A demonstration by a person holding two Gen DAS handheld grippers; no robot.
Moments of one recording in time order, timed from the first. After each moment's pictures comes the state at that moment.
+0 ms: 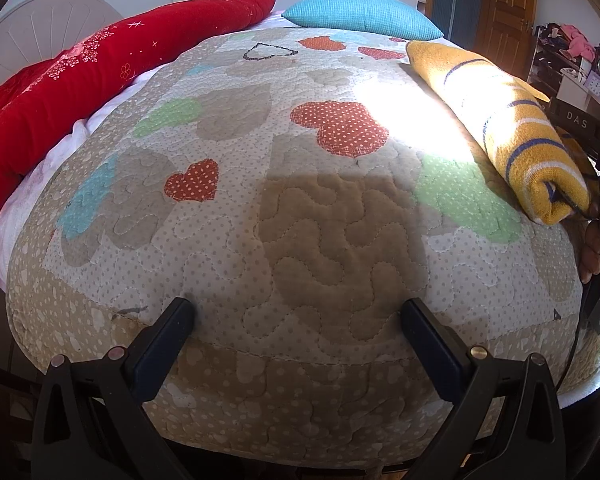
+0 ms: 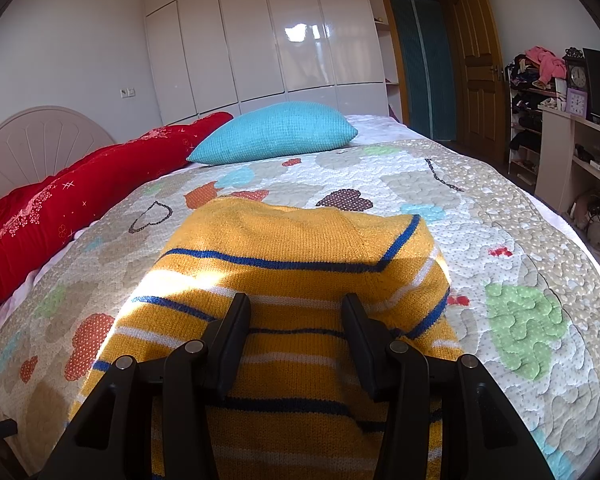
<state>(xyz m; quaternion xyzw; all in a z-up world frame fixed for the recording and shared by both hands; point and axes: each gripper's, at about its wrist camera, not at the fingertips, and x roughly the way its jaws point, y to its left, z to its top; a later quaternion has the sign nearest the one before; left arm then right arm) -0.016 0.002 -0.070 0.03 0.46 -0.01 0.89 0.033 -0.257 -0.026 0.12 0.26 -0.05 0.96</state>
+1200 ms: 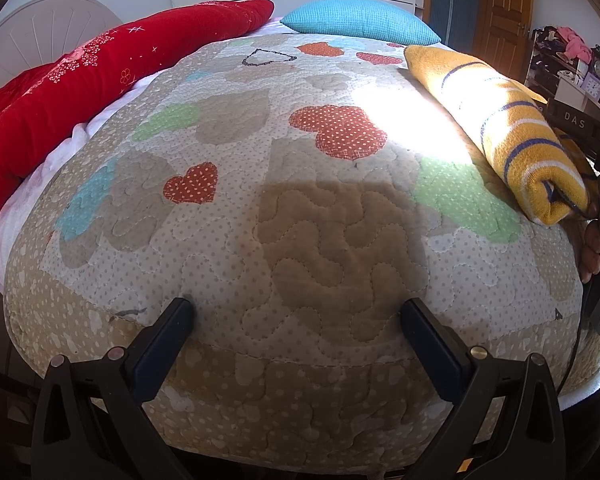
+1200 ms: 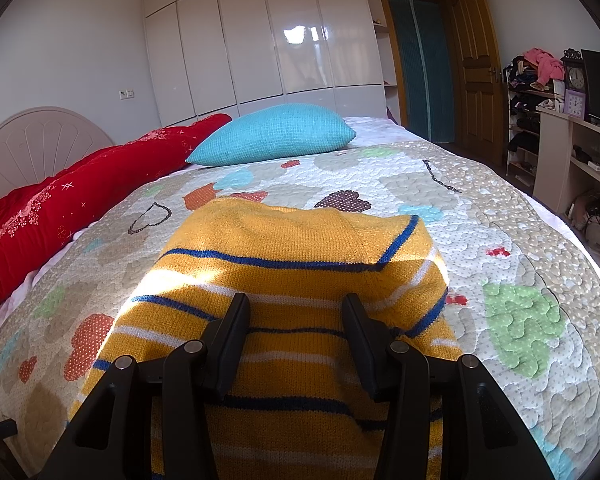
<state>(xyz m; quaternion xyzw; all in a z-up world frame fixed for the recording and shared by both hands) -0.015 0.001 -0.071 0.03 0.45 -0.01 0.89 0.032 -0.257 -0.027 0.12 0.26 -0.04 0.96</state>
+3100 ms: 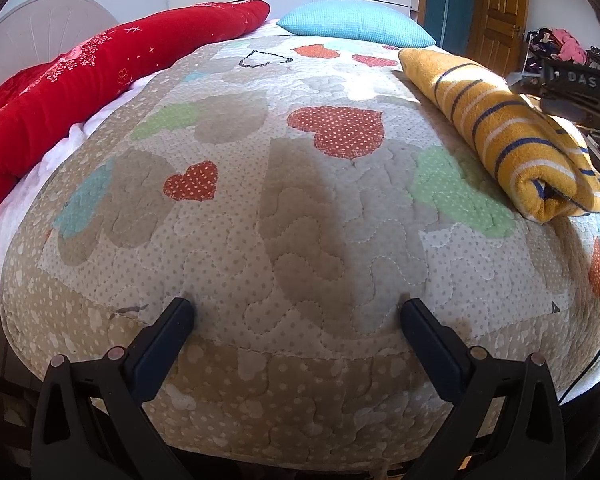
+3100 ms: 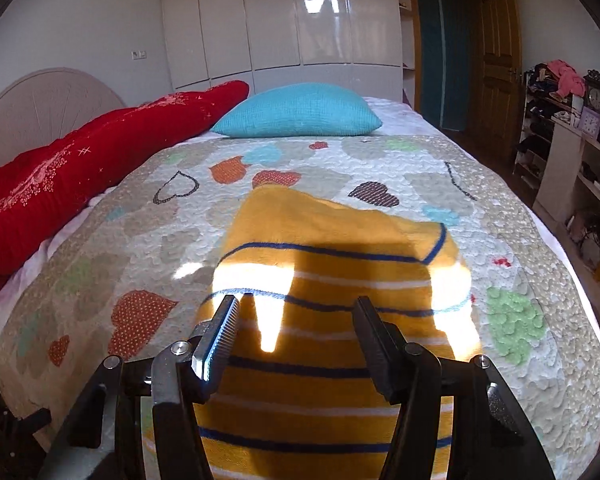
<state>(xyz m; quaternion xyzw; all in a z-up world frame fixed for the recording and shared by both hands) -0.021 0.002 -0.073 0.02 0.44 -0.03 0.90 0.035 -0.209 0.011 0.08 0.33 -0.03 0.94</state>
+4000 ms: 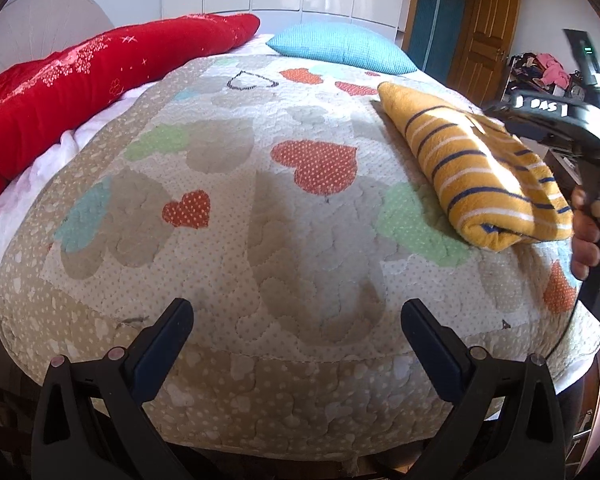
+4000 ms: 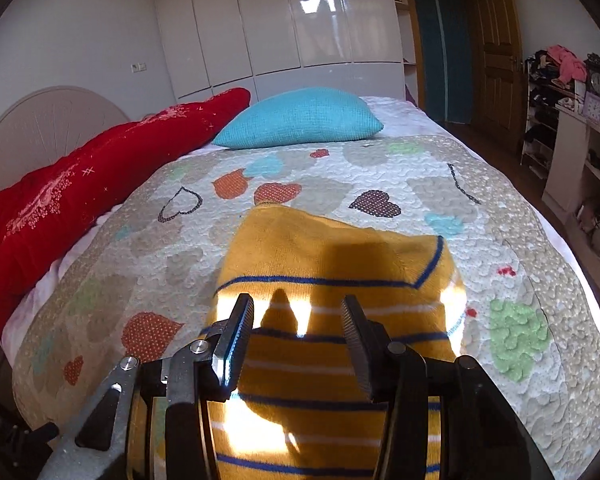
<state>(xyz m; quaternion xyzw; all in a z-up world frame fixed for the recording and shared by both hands) -0.032 0.010 -0.040 -0.01 0.41 -0.07 0.91 0.048 -0.231 0.028 0.10 0.32 -0.02 0.94</state>
